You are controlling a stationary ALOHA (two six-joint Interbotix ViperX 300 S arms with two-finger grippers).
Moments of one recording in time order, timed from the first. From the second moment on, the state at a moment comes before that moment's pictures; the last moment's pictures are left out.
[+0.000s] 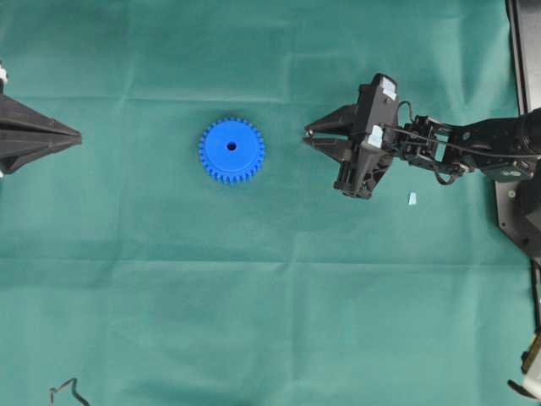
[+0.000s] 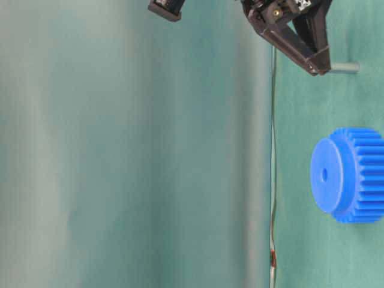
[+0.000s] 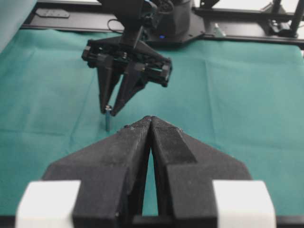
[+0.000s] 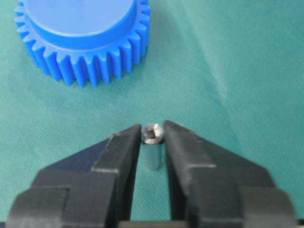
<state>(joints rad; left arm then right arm) 0.03 -0.97 1.17 0.01 -0.18 -0.03 -0.15 0.07 1.04 0.23 -0.63 0.02</state>
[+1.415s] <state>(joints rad) 0.05 -0.97 1.17 0.01 -0.17 -0.03 -0.13 -0.05 0.85 0.22 -0.39 0.00</state>
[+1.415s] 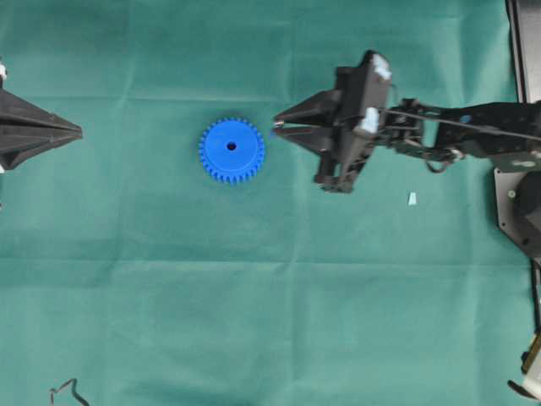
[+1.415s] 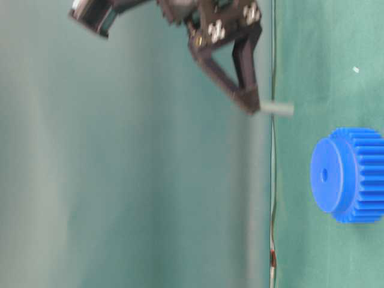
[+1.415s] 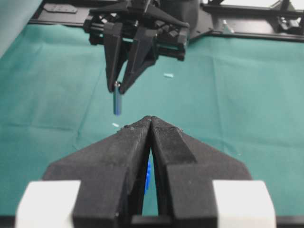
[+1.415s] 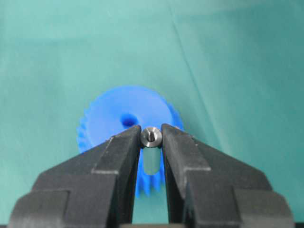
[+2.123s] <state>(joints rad) 0.06 -0.97 1.17 0.01 -0.16 -0.03 -0.12 0.11 0.65 0.19 -0.30 0.00</state>
